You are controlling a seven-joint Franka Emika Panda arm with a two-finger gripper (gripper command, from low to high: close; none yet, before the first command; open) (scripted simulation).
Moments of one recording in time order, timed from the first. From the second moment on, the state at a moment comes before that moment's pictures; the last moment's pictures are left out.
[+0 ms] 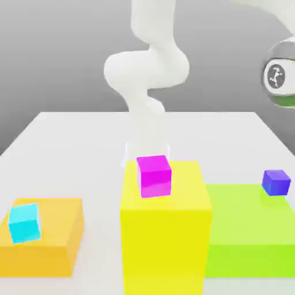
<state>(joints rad) 0.34 0.39 0.15 -1.95 -0.08 2.44 0.53</state>
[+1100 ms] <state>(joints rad) 0.10 0.20 -0.09 -2.16 -0.13 2.38 0.27</state>
